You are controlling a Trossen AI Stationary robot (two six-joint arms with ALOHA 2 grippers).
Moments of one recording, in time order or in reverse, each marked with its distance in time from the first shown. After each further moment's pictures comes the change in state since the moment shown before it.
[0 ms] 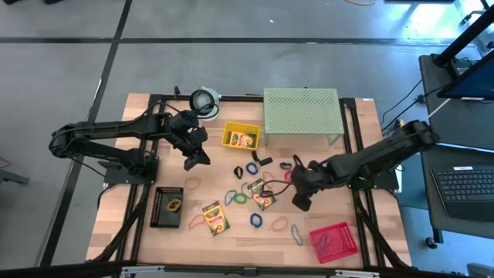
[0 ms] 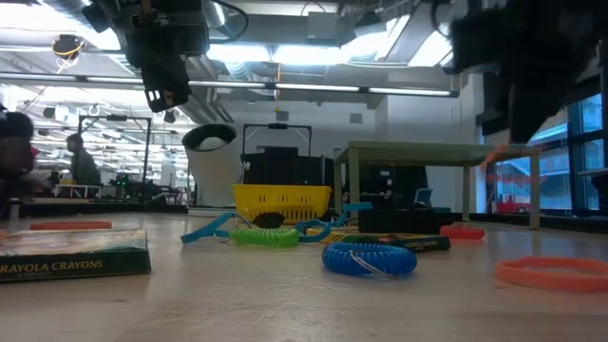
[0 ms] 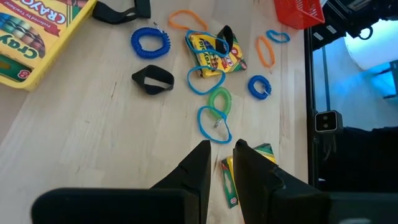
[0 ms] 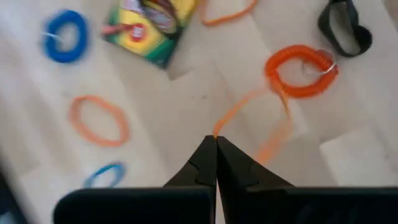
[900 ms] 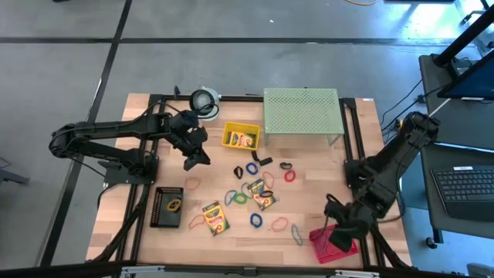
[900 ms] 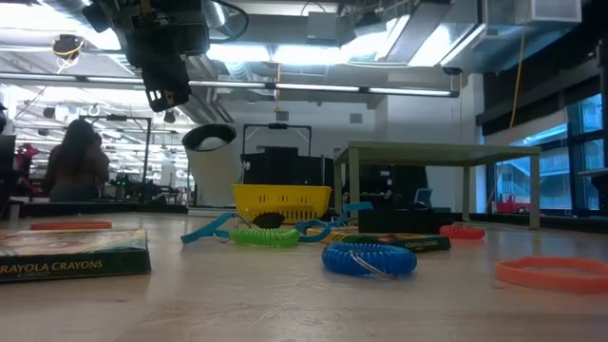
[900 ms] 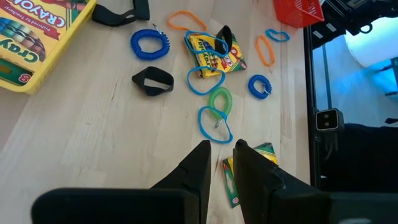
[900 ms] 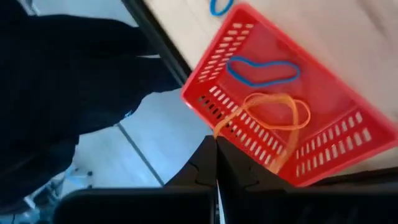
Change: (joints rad) left arm 0.000 0.000 0.000 0.000 0.000 0.017; right arm 0.554 -0.122 0.003 0.087 -0.183 0.773
